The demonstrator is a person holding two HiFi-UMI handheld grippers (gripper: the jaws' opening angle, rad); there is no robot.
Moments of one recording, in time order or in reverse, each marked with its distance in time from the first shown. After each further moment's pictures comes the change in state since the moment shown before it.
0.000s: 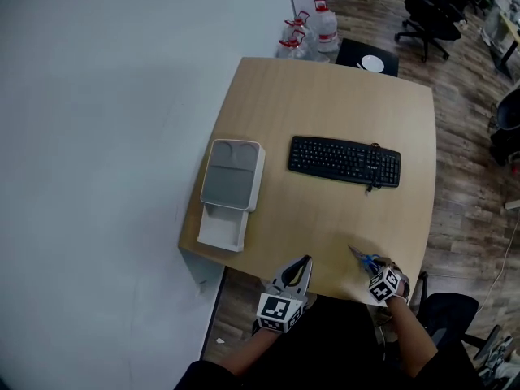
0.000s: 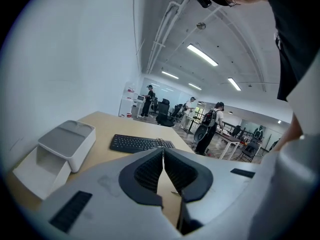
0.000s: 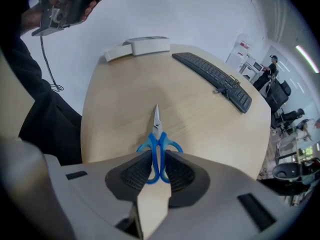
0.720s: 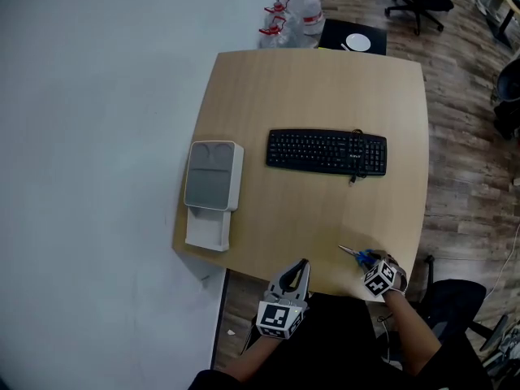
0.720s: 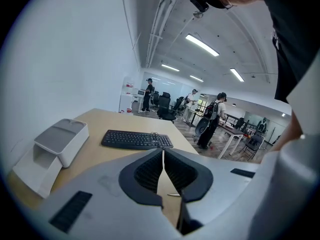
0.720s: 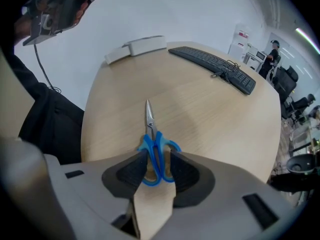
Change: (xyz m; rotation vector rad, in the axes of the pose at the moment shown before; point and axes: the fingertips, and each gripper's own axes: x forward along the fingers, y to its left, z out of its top) left arm 0.031 -0.055 -0.012 0.048 0.085 0.046; right arm 0.013 -0.008 -0.030 0.043 -0.025 0.112
